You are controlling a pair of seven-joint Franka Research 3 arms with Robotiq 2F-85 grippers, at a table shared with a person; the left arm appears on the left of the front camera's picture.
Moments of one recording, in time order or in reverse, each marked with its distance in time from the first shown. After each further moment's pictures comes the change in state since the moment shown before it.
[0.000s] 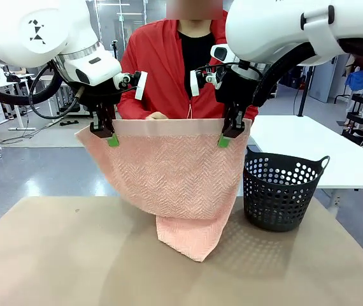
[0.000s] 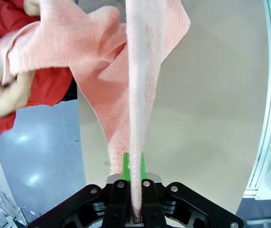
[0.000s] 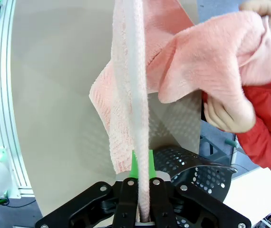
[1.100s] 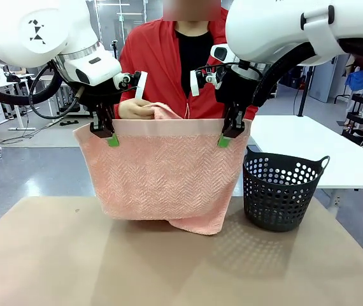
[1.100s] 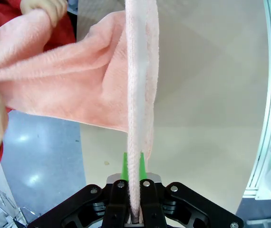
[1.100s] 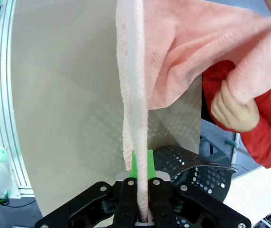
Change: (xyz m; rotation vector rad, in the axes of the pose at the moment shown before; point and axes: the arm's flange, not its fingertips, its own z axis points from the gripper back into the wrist) left arm 0.000 0.000 0.000 0.000 0.000 0.000; right arm 0.000 0.000 0.000 0.000 0.000 0.000
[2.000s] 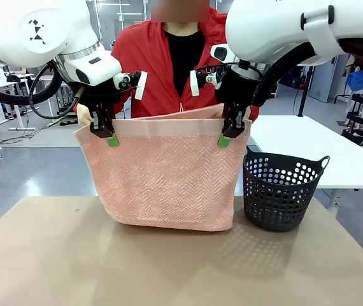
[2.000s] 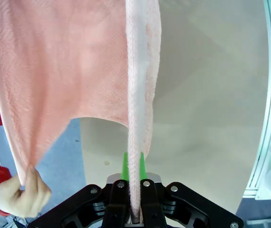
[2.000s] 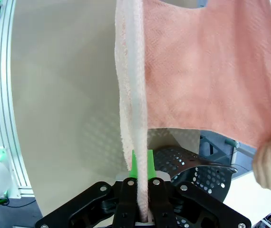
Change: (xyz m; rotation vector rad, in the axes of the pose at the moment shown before) left arm 0.000 0.000 0.000 0.000 0.000 0.000; right arm 0.000 0.000 0.000 0.000 0.000 0.000
